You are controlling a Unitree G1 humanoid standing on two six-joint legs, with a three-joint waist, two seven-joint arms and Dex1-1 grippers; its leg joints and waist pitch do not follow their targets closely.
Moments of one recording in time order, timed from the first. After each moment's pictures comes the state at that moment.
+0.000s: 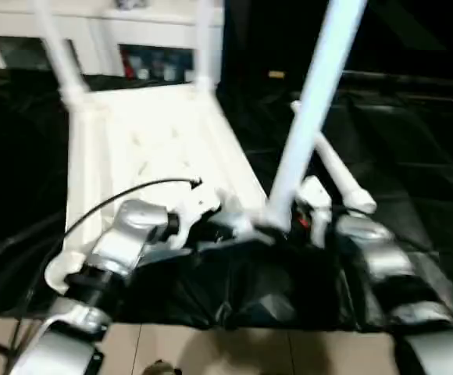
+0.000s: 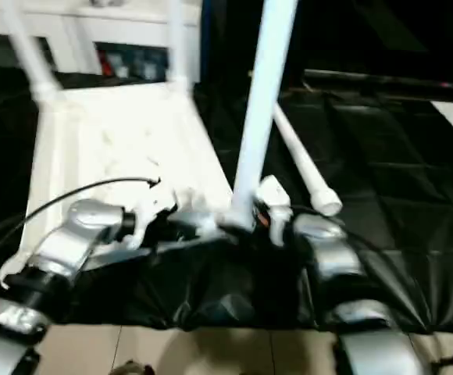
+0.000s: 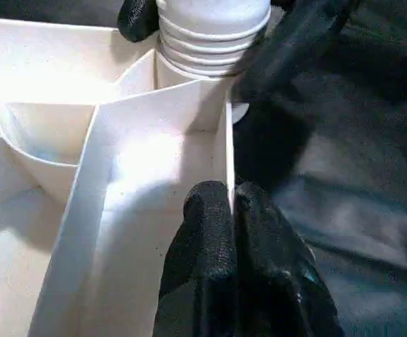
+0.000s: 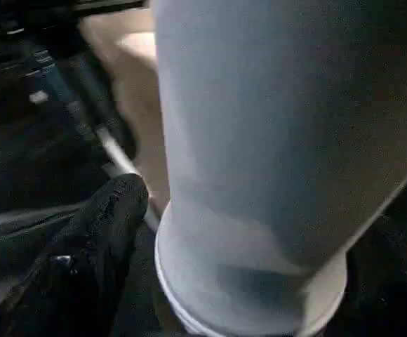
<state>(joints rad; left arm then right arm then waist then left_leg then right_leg) -0.57 0.31 -0.27 0.48 0.04 0.24 -1.22 -0.55 -0.31 0.11 0.80 0.10 -0.11 1.20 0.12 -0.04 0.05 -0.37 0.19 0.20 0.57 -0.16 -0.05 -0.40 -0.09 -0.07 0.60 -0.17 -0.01</state>
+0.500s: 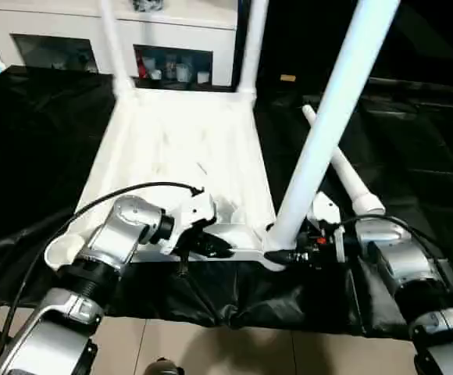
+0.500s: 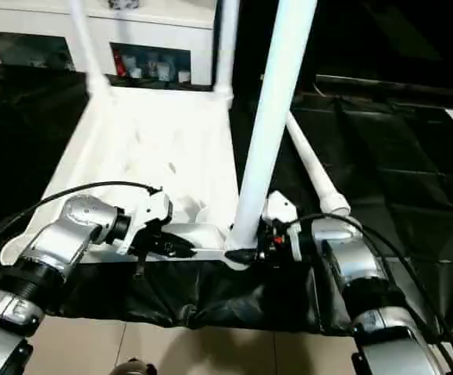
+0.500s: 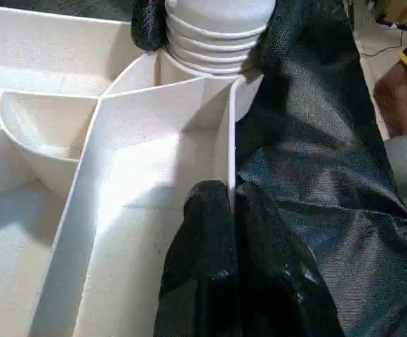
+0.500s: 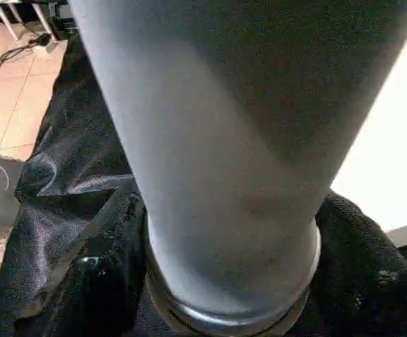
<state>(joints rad) -0.61 0.34 -0.29 0.57 0.03 0.15 -1.34 -0.51 -0.36 0.14 0.71 0.11 -0.06 1.35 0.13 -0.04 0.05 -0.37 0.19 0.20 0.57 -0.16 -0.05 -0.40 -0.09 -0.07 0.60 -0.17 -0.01</state>
